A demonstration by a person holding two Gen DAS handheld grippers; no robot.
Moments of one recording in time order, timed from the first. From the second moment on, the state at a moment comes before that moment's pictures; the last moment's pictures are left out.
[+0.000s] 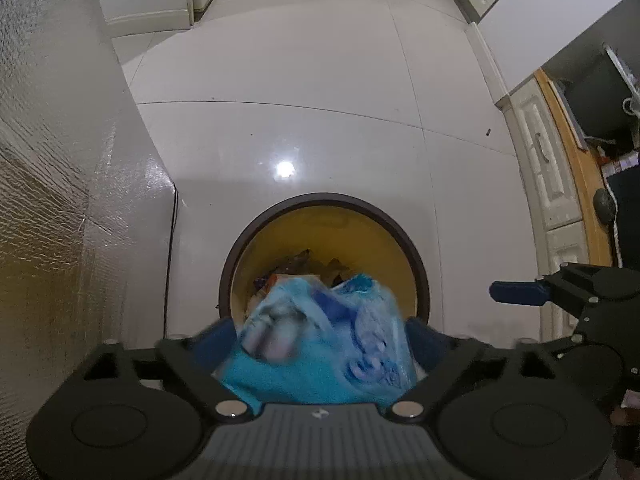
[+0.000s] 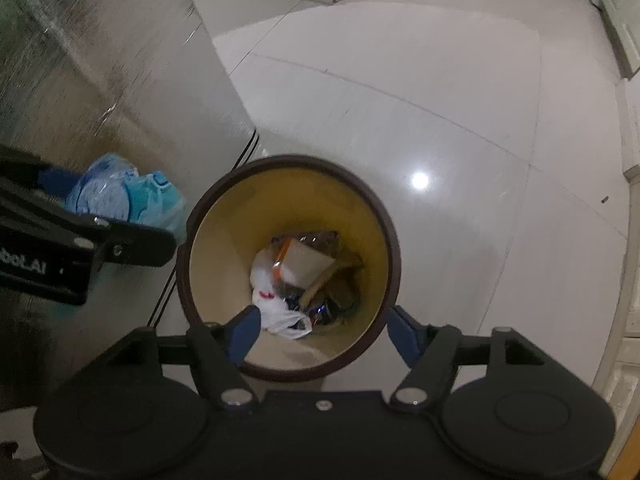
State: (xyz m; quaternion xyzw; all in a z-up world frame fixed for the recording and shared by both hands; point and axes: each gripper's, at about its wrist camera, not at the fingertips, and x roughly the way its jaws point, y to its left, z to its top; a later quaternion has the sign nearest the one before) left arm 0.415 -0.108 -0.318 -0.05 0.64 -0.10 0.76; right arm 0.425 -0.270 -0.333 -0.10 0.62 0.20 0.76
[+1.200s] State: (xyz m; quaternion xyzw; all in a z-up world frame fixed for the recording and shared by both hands) left arm 0.395 -0.105 -0.318 0.04 0.65 -0.09 0.75; right arm 0.407 -0.300 -0.312 -0.06 0.61 0.17 0.77
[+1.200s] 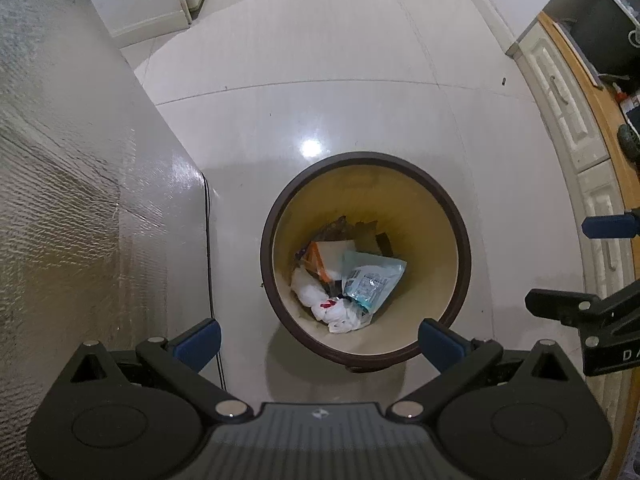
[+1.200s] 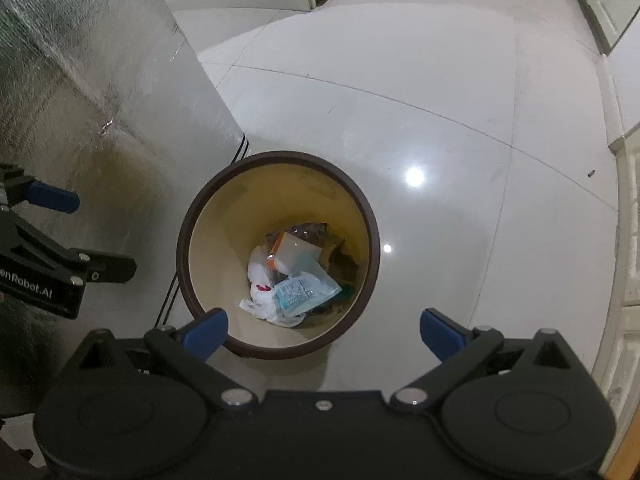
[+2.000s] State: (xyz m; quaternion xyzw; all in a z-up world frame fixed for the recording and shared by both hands) left arm 0.351 -0.094 -0.234 0.00 0.58 -0.06 0.81; right arm 0.362 -0.330 -0.227 0.00 0.53 0.13 0.84
